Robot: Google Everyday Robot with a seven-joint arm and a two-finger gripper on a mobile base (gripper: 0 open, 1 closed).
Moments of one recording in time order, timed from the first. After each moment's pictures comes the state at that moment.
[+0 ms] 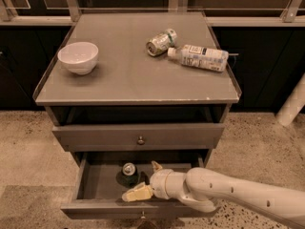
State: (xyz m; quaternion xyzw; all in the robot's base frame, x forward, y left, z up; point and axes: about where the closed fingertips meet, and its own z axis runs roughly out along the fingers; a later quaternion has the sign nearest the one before) arm 0.484 0.031 0.493 -0.33 0.80 0.32 0.38
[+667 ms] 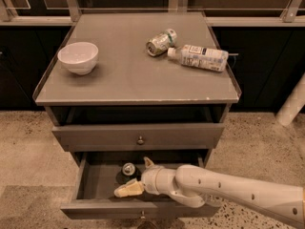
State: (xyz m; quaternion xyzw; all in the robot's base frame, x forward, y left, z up) arm 0.507 0.062 0.485 -0.34 0.79 0.32 0.40
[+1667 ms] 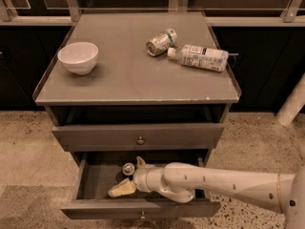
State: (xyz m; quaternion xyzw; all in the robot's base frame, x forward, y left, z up) arm 0.523 0.089 0.454 -0.37 0.79 0.30 0.39
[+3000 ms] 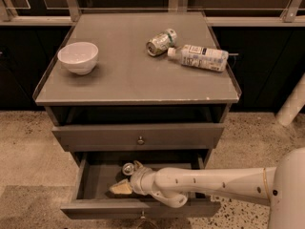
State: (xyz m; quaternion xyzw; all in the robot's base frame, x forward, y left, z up) arm 0.532 0.092 0.424 -0.37 0.81 0.23 0.39
